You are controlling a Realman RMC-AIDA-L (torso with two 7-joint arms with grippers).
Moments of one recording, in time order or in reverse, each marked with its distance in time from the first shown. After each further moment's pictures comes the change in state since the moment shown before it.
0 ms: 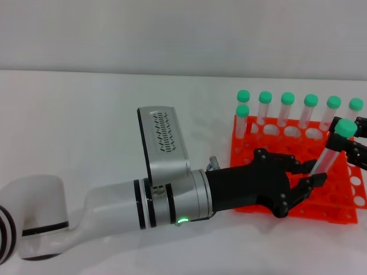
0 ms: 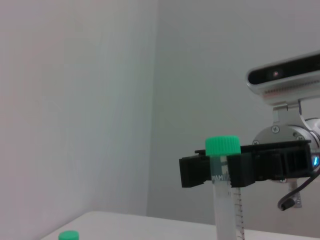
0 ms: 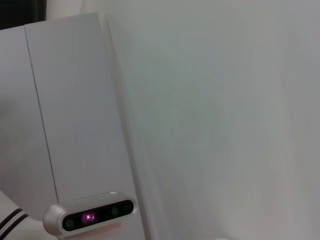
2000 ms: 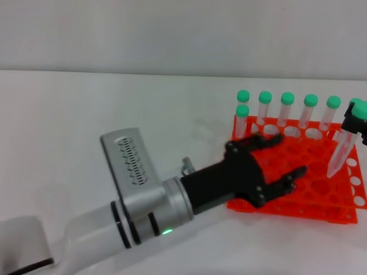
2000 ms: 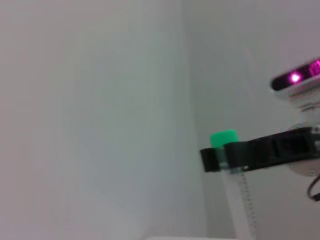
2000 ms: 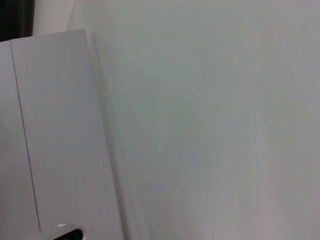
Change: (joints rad) left arm 0.160 -0.002 -0.127 0.071 -0.003 -0.003 0.282; right arm -0.007 -0.008 0.030 0.002 0.042 -0.004 0.005
